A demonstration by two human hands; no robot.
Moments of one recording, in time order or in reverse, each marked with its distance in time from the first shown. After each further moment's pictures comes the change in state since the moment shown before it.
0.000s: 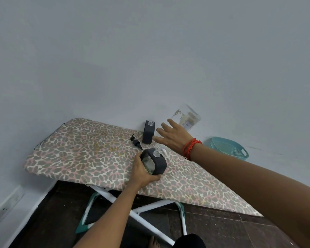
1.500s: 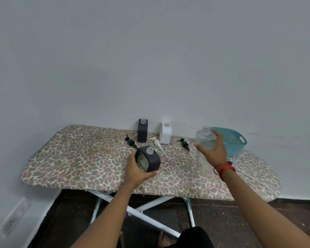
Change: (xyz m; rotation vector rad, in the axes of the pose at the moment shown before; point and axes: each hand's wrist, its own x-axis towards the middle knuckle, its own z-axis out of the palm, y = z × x) left_hand -0.003 0.007 -0.002 0.019 -0.006 -0.014; right_hand -0.146 -0.045 0.110 1.535 0.426 1.455
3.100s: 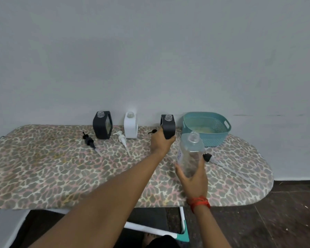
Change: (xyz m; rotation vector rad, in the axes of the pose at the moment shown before) left_hand 0.118 0.094 0.266 0.189 -0.014 0.037; right_hand -0.038 0.153 0.000 0.048 0.077 0.065
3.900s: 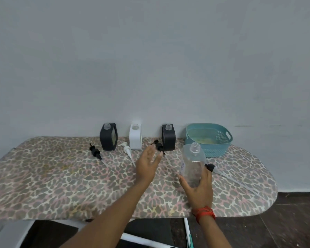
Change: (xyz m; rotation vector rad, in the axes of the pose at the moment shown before) left_hand -0.060 -0.039 -0.064 -0.338 0.043 -0.008; right_hand -0.001 -0.002 -0.002 -0.084 0.020 -0.011
